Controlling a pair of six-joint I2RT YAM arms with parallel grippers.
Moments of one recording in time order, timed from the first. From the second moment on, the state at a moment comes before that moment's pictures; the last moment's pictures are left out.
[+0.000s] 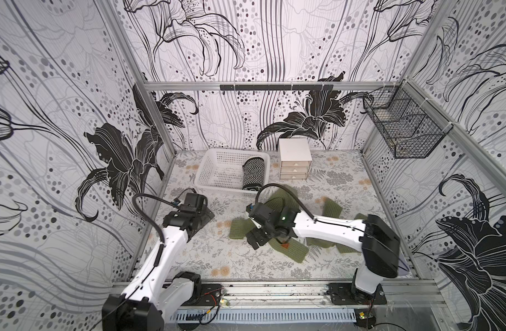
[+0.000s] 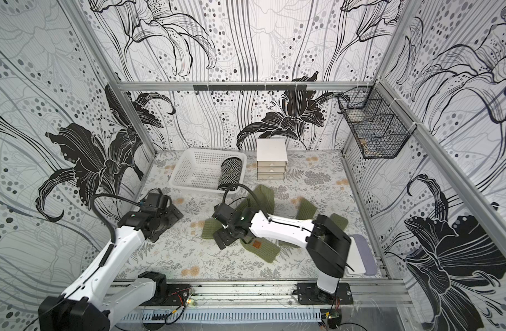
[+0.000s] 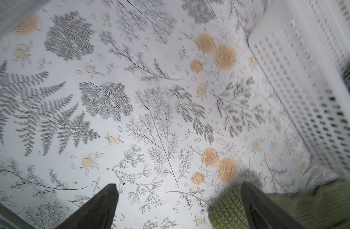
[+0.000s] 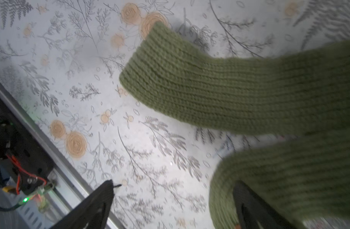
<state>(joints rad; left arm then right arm) -0.06 0.98 0.79 -0.91 -0.25 -0.89 1.10 1.82 1.33 -0.60 0.00 0.40</state>
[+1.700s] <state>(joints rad) -0.37 1.07 0.55 -0.70 -0.03 -1.12 1.06 1.63 1.11 -0.62 0.21 0.44</state>
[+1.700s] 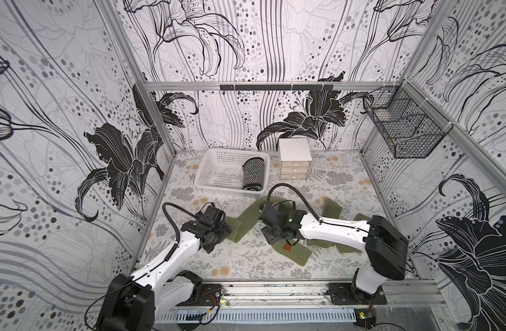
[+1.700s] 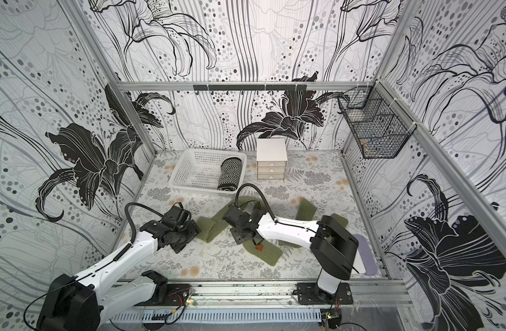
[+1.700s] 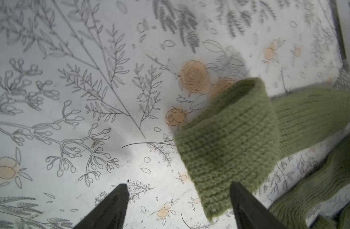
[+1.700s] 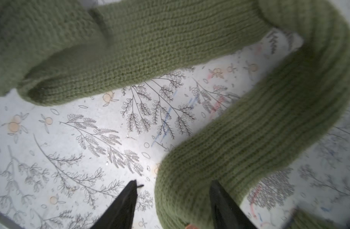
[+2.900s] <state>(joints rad) -0.49 1.08 0.68 -0.77 -0.28 -1.26 1.03 1.20 0.76 -0.77 0.08 0.56</state>
